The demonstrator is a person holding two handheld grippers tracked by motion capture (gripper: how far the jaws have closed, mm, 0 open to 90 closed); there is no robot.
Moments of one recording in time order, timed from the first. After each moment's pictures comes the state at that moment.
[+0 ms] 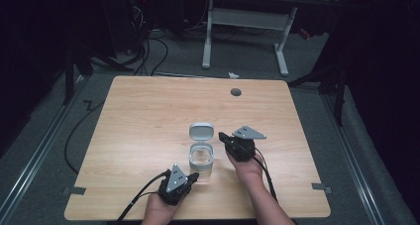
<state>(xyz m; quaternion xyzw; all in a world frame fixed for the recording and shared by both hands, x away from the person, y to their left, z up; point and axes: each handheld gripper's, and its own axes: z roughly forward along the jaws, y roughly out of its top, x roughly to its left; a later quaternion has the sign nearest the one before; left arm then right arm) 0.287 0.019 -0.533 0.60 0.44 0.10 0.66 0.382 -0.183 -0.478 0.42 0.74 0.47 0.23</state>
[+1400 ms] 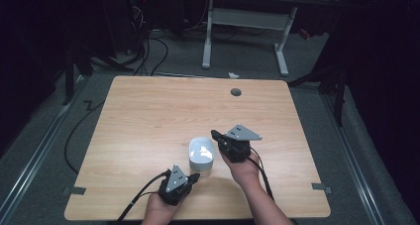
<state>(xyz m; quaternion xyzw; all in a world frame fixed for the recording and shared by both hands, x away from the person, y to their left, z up) 0.286 0.019 -0.533 0.60 0.44 0.09 0.66 0.364 -0.164 -0.449 0.38 0.75 0.49 0.24</state>
